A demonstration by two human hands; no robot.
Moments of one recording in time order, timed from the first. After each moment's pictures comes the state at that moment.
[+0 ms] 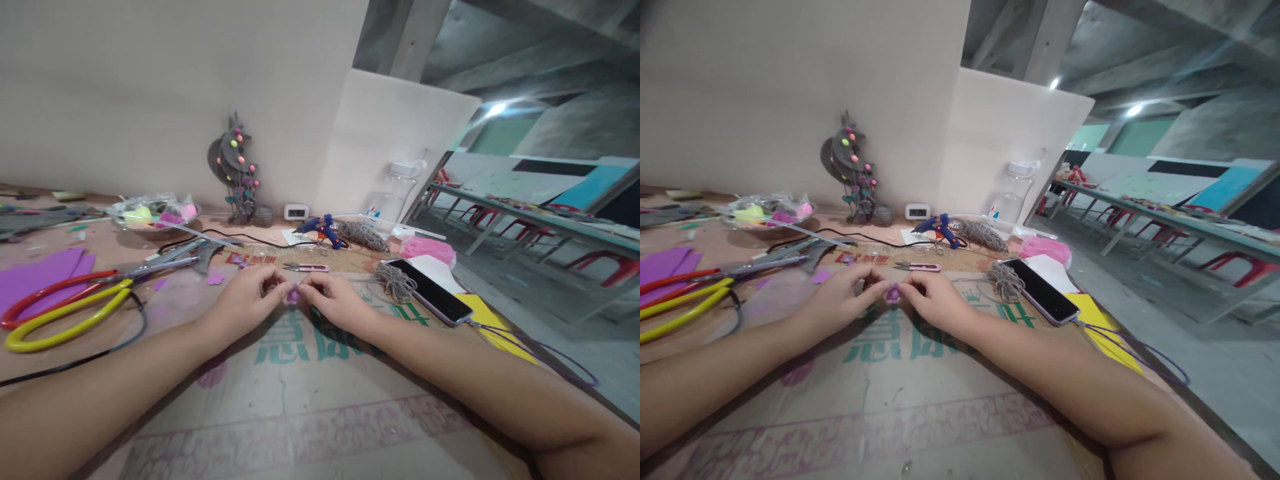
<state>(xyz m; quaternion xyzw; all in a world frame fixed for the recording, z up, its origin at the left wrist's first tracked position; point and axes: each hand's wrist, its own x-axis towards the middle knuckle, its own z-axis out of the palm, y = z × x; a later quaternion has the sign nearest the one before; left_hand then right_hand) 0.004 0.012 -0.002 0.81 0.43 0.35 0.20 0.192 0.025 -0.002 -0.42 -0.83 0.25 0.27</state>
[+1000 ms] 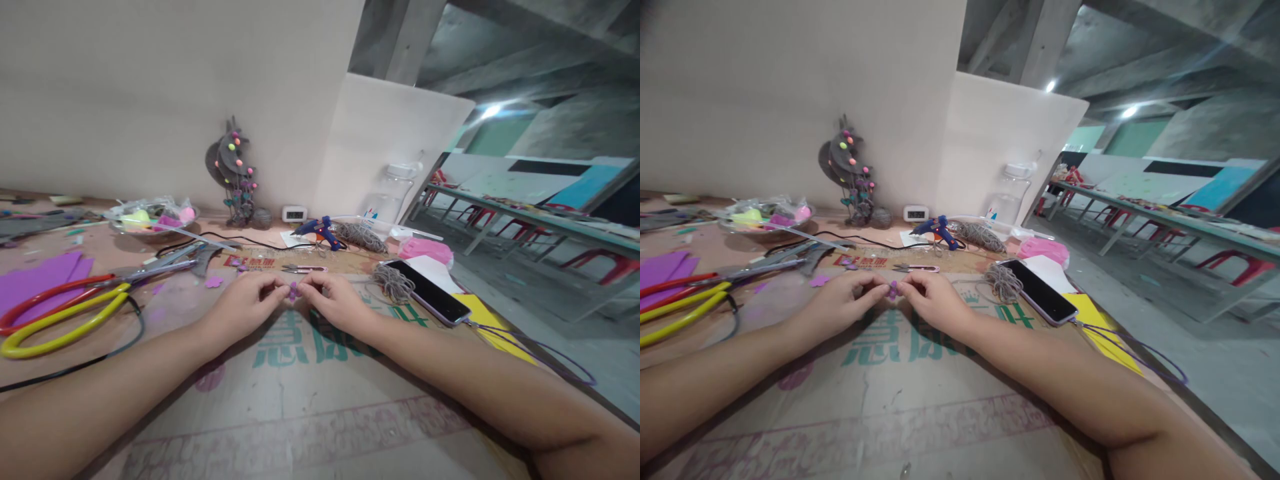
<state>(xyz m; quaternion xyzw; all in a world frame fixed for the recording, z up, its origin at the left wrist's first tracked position) 0.004 0.014 -0.003 0.82 0.42 0.33 0.21 0.193 0.023 0.001 -0.43 -0.82 0.22 0.30</state>
